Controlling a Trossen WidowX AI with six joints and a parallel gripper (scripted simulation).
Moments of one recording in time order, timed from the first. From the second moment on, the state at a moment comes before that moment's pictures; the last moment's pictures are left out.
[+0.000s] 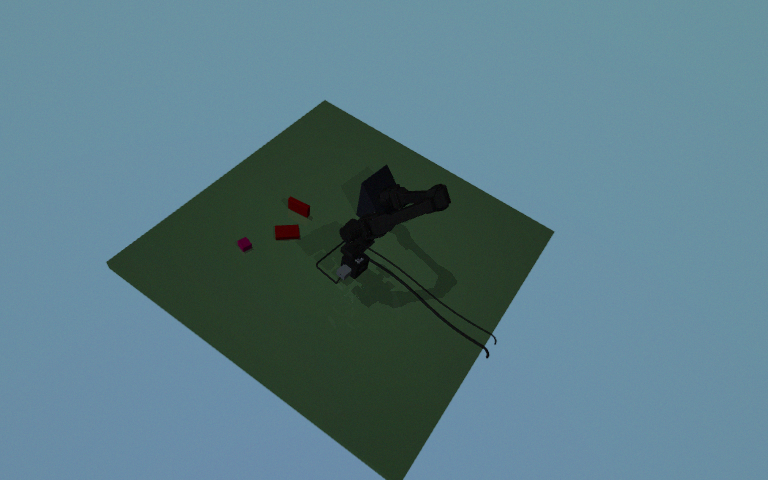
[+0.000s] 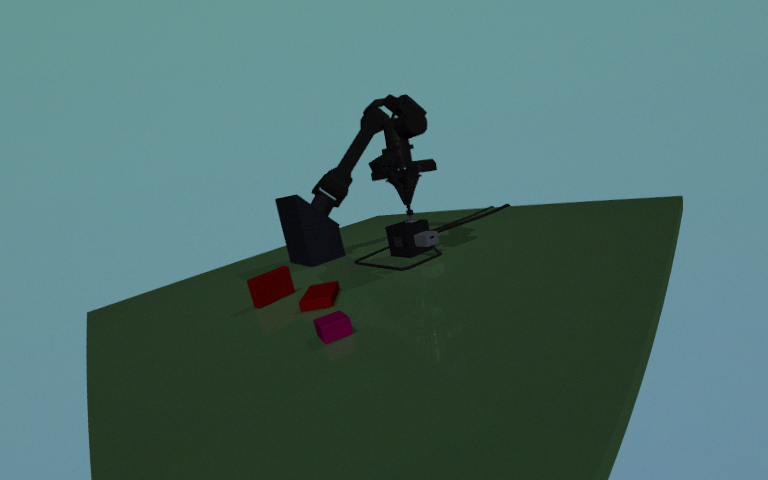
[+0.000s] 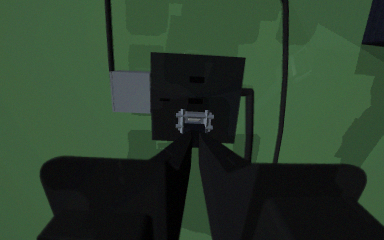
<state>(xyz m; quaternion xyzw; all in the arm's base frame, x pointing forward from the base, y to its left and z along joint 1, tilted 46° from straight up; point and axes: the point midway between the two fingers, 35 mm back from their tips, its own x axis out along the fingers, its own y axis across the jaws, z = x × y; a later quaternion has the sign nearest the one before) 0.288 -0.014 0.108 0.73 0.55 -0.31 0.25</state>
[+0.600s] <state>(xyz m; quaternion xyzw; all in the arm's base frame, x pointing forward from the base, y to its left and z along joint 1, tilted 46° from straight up) 0.289 -0.013 0.106 0.73 0.55 -0.31 0.25</state>
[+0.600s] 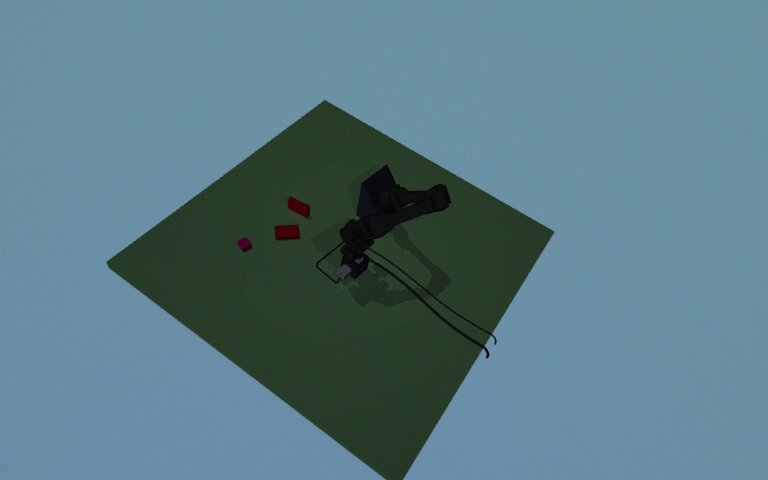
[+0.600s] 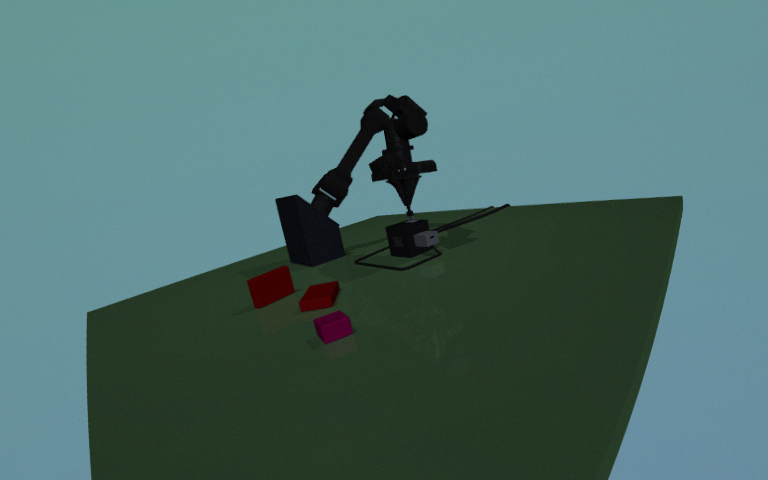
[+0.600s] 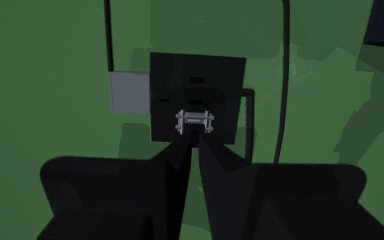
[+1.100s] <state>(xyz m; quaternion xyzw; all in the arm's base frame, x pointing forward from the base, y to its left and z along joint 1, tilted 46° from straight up) 0.289 -0.012 0.105 0.73 0.55 -0.31 0.25</state>
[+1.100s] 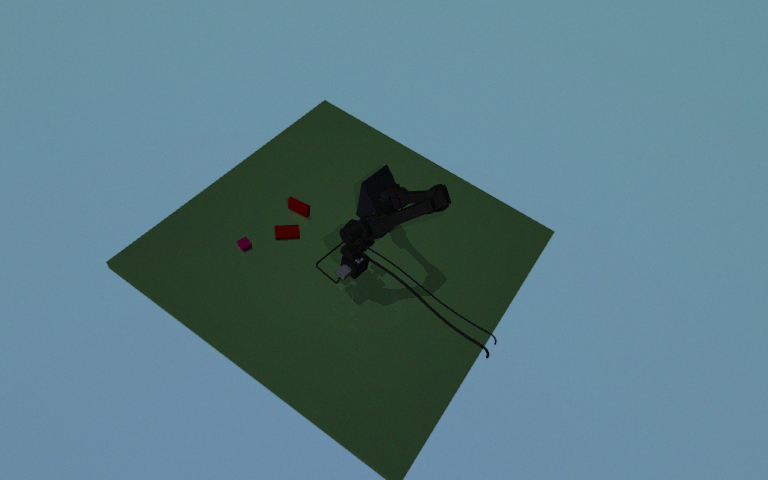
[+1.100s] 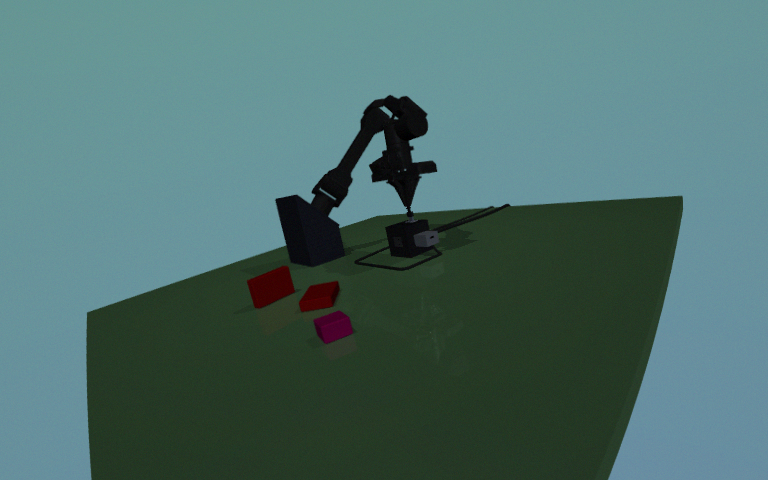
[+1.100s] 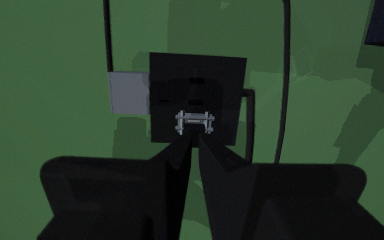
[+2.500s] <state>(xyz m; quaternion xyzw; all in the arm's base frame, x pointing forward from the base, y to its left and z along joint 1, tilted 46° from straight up) 0.290 -0.008 0.101 0.73 0.55 -0.31 0.25</state>
